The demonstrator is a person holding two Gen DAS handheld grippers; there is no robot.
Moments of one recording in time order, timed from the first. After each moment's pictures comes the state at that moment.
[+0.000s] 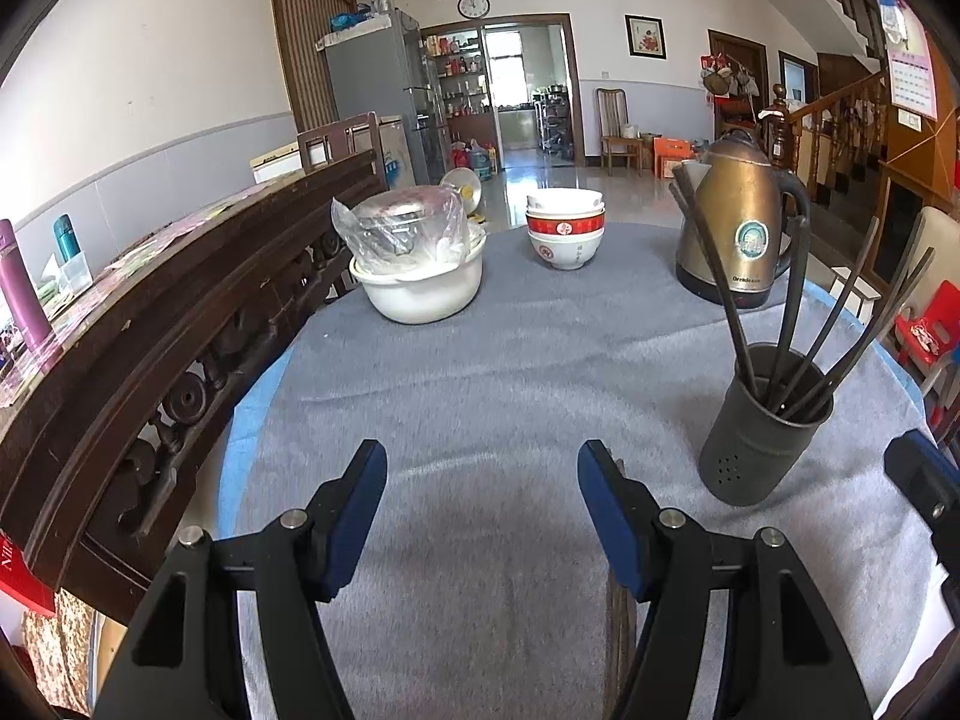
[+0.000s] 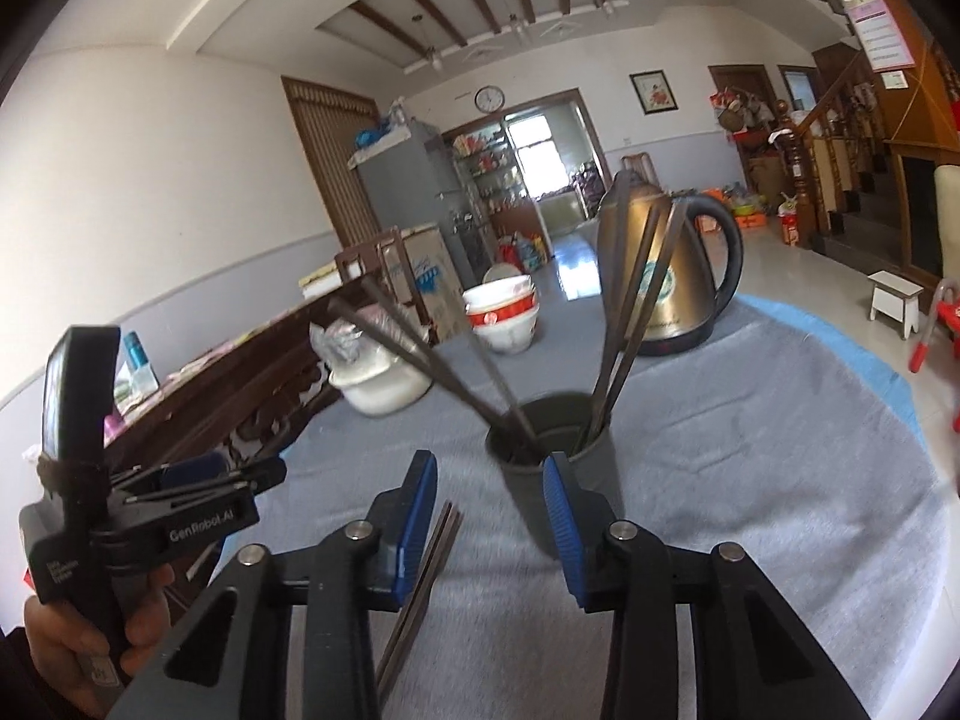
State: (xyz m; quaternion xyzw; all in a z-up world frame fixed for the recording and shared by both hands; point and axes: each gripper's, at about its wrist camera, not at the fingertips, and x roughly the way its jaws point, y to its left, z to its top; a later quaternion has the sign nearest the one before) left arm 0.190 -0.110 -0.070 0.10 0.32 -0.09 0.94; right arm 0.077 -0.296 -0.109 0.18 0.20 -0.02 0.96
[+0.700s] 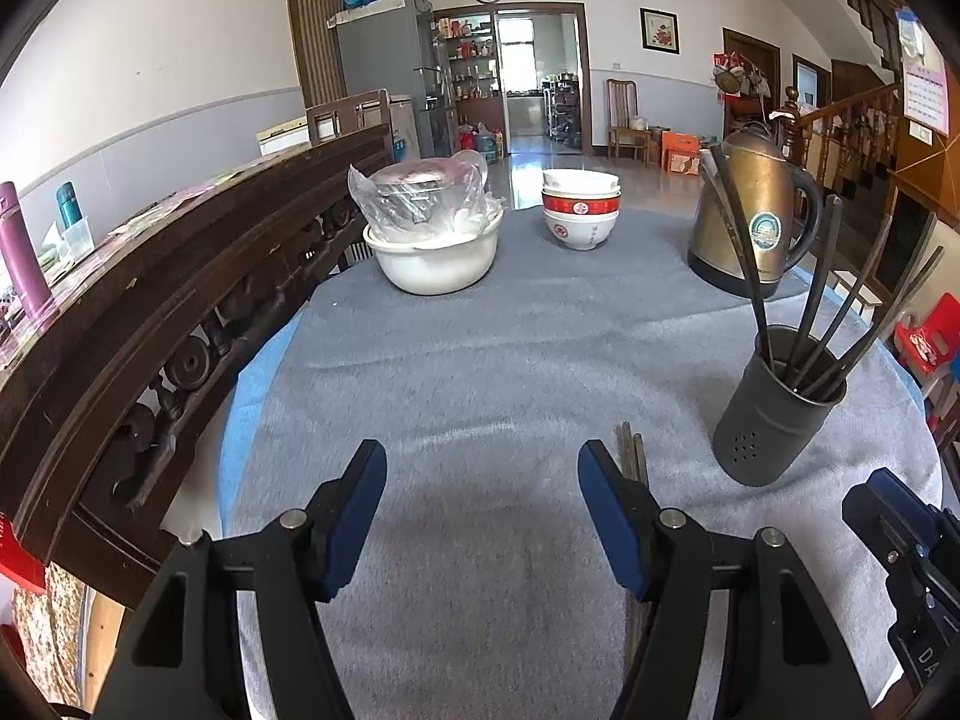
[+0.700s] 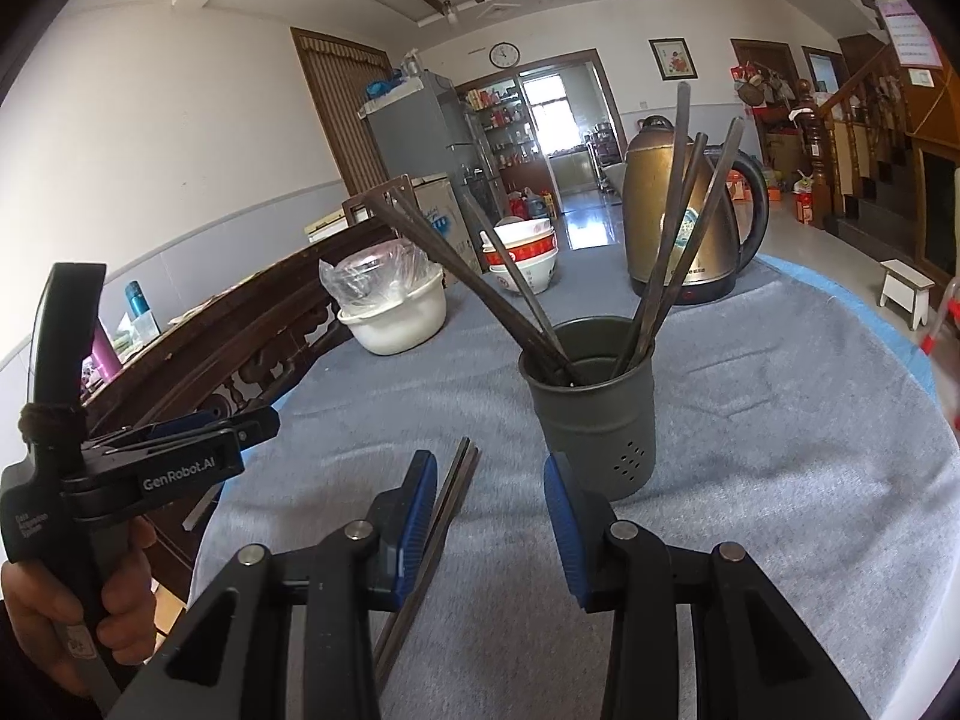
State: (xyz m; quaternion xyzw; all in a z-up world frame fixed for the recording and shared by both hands) left arm 0.192 -0.090 -0.082 0.08 0.34 -0.09 0.93; right arm 0.087 -0.274 -0.127 0.15 0.25 0.00 0.96
